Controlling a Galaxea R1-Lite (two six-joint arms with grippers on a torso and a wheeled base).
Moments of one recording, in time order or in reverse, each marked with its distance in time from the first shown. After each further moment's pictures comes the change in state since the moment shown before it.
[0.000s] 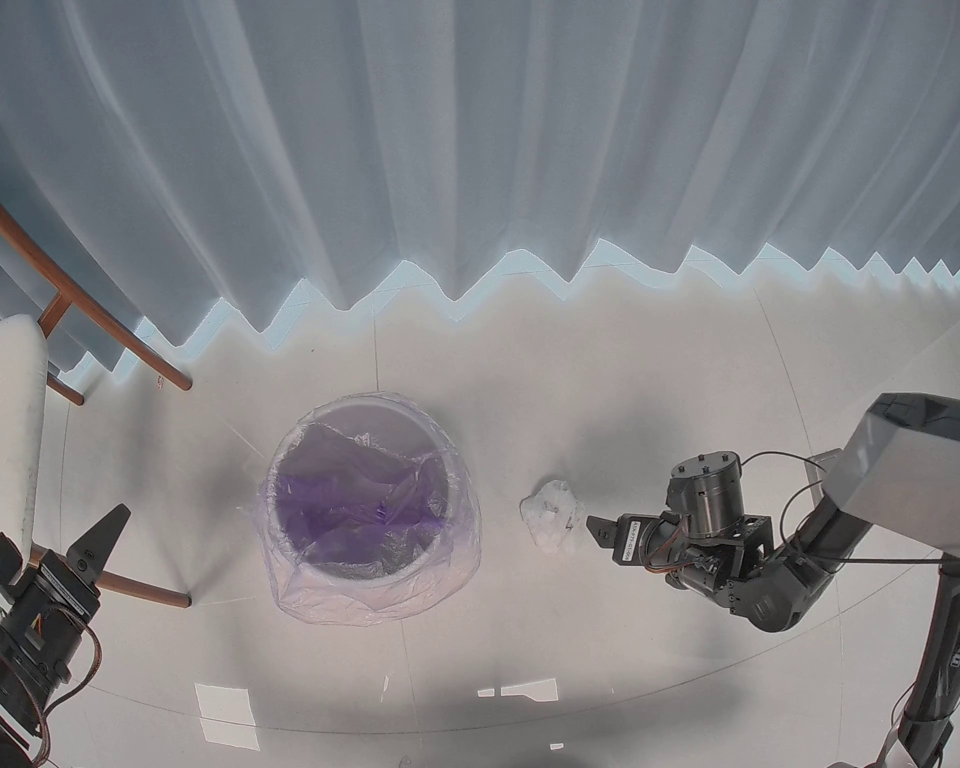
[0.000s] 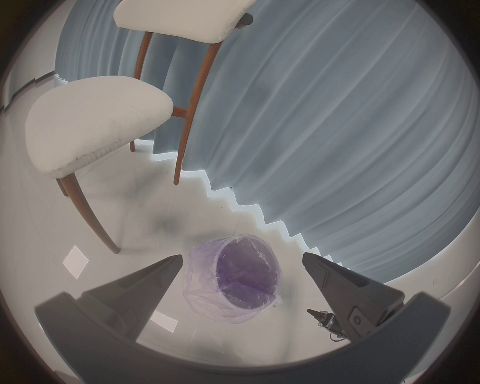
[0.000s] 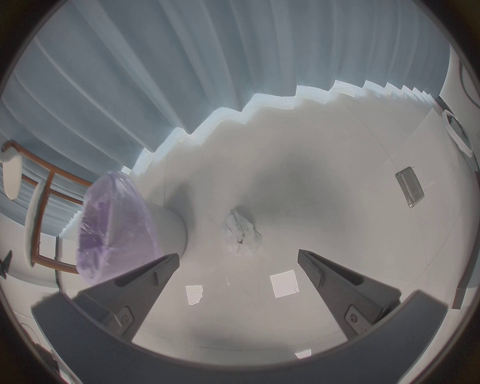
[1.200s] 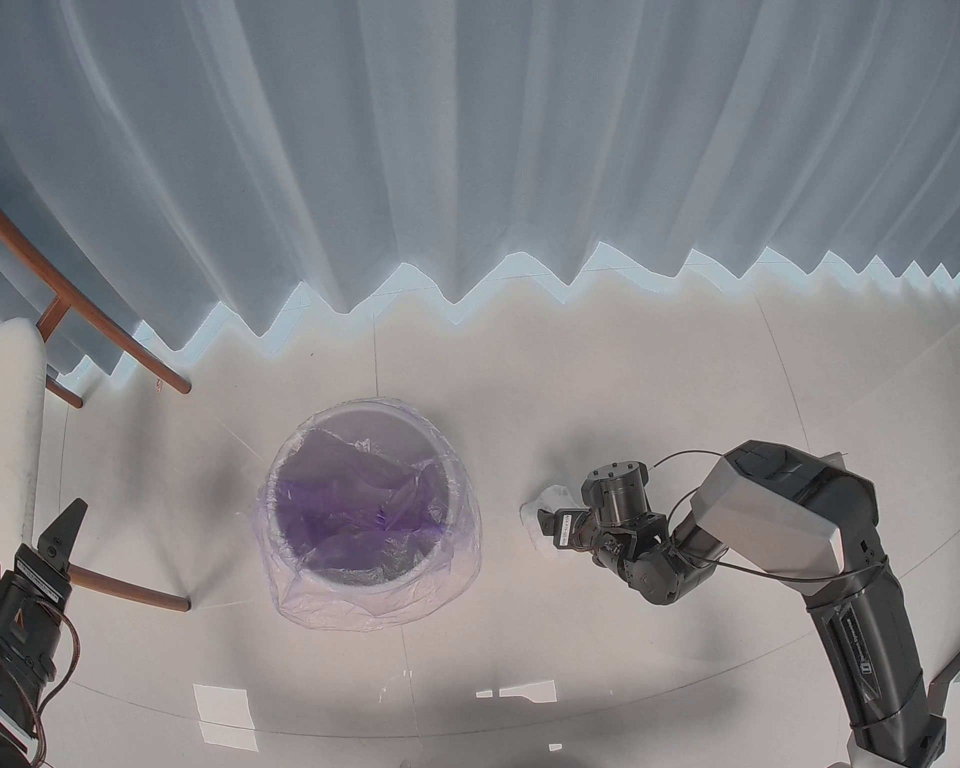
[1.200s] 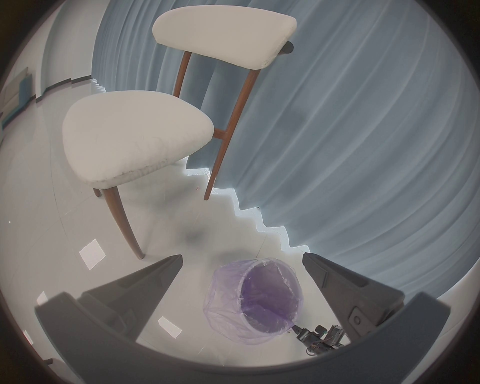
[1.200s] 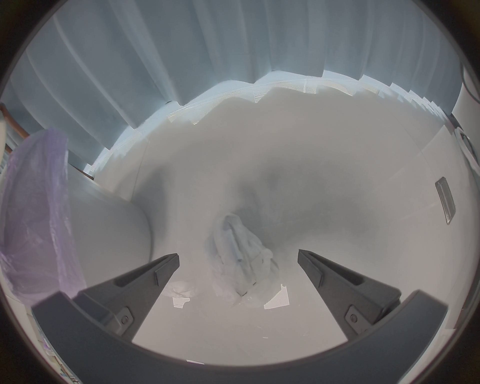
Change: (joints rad) left arm 0.144 -0.053 0.000 0.059 0.080 -0.066; right arm -0.034 0.497 -0.616 0.093 0.000 -0.113
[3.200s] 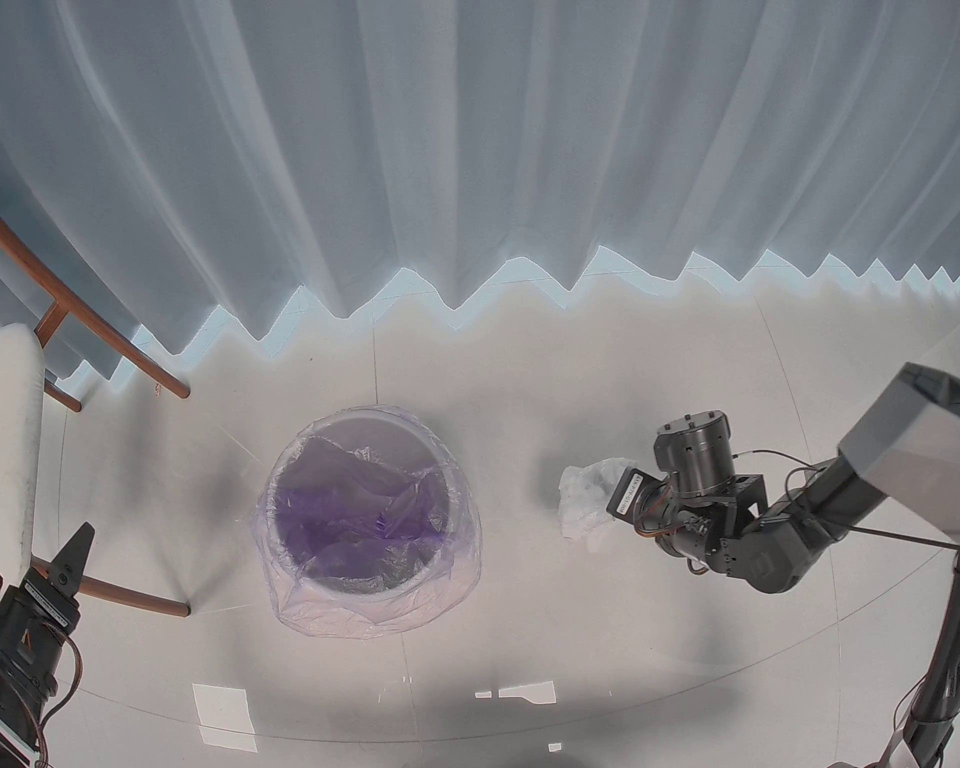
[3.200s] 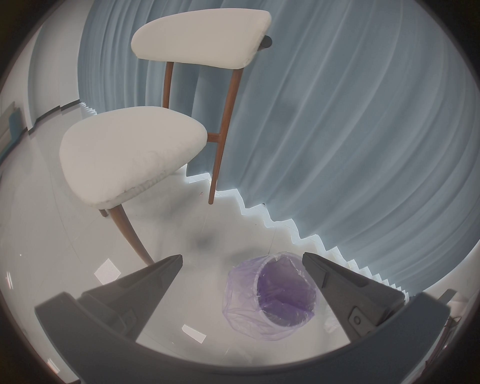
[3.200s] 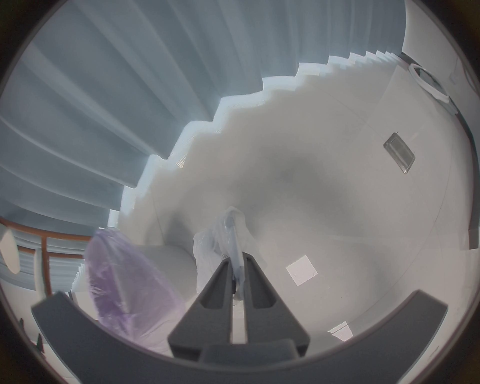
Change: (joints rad) left arm -0.007 -0.069 0.000 0.098 0.013 0.165; right arm 0.041 -0.535 0.442 0.139 -0.059 0.415
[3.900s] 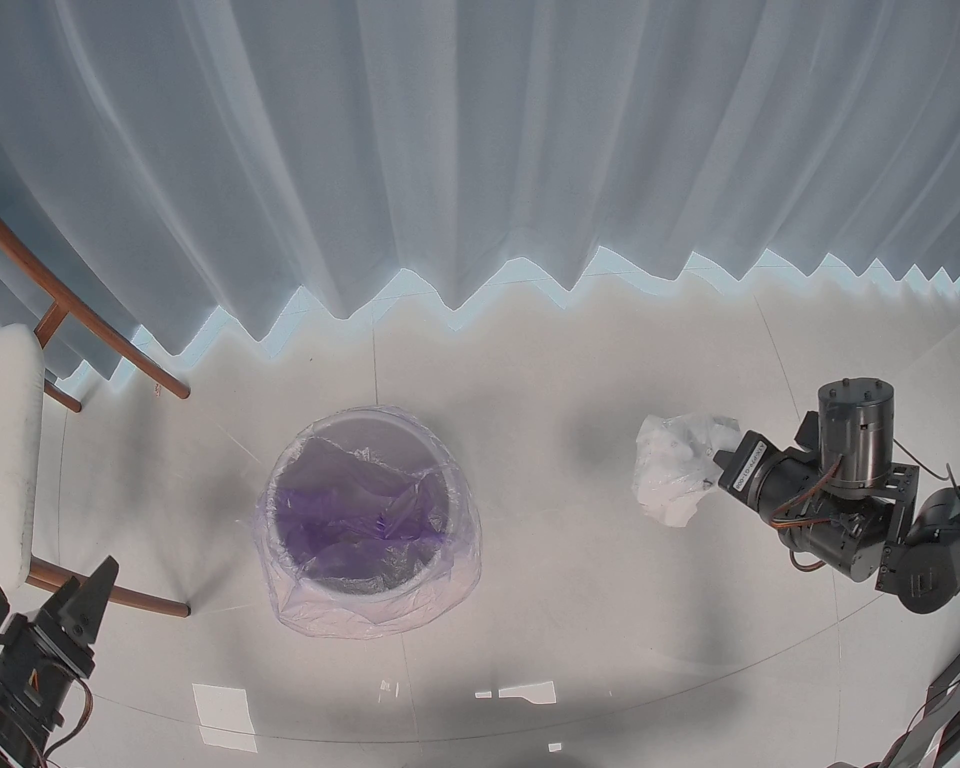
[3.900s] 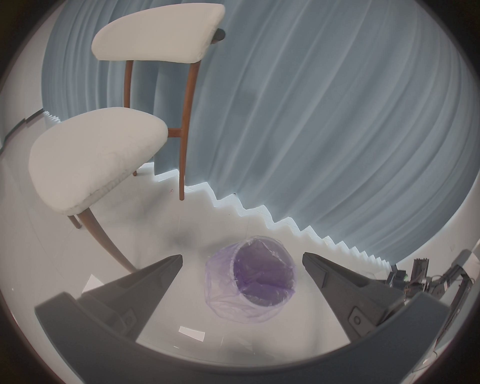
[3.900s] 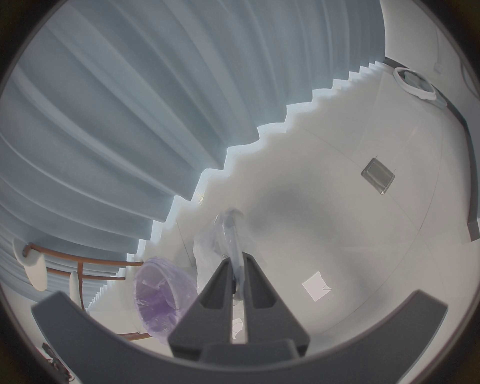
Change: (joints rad) left arm -0.147 -0.146 0.000 0.100 -0.063 0.104; right arm -0.020 -0.486 0.304 0.006 -0.030 0.013
